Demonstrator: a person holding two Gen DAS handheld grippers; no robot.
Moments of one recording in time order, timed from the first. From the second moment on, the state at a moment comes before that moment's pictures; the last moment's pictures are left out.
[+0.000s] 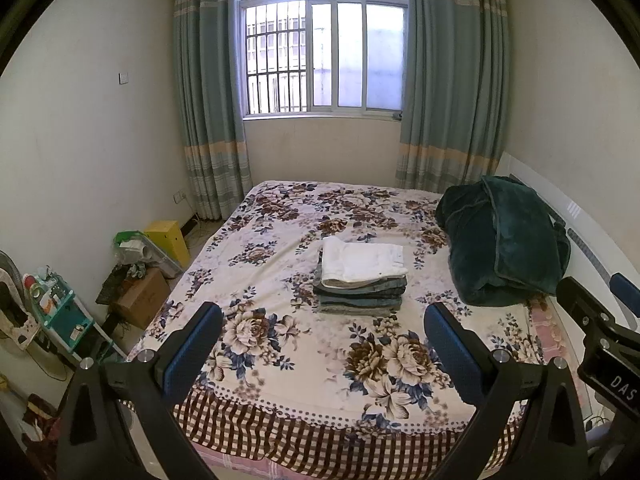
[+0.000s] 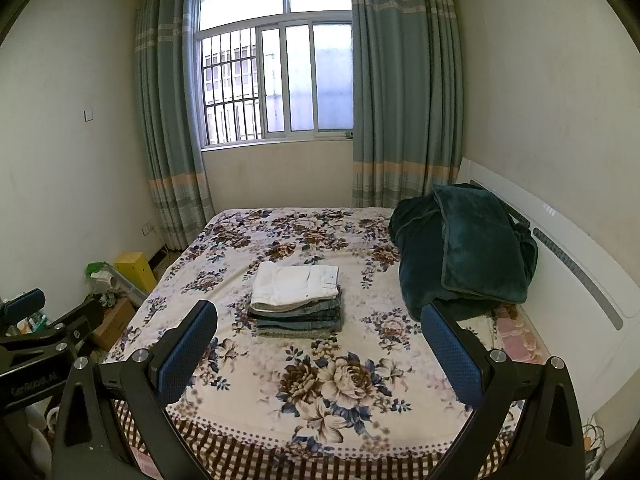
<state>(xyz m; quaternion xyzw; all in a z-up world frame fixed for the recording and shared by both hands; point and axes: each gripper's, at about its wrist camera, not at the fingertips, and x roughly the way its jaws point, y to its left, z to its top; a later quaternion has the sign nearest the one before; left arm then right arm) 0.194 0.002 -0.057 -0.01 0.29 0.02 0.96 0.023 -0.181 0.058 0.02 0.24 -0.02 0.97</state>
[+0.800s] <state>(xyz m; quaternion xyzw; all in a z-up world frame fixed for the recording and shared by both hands) 0.193 0.003 -0.058 -0.01 0.29 0.02 0.96 0.019 -0.179 0.056 0.02 0.24 -0.01 0.97</state>
